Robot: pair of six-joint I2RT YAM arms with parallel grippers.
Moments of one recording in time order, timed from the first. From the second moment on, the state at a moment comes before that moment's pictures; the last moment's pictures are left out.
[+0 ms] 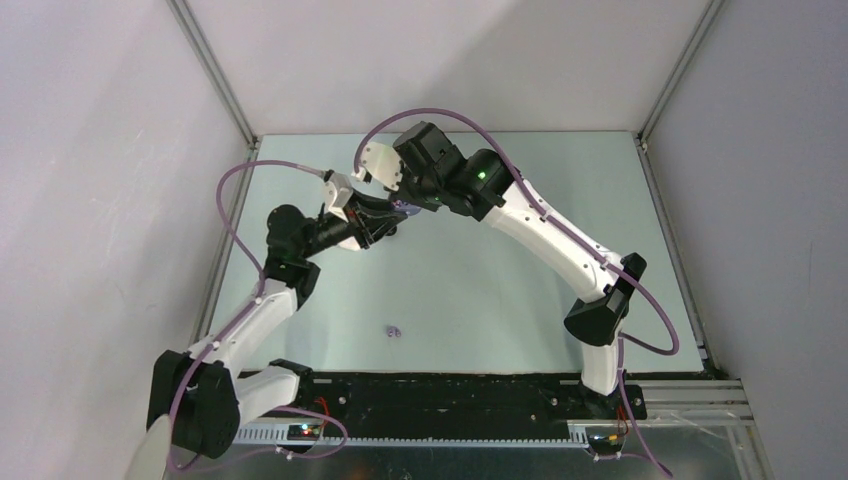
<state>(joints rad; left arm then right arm) -0.28 1.09 0.64 0.66 0.83 -0.22 0.95 1.91 2.25 -1.05 0.21 -0.56</state>
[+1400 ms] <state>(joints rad) -0.09 1.01 0.64 0.84 1.05 -0.54 0.66 1.55 1.60 -0.81 -0.54 -0.37</state>
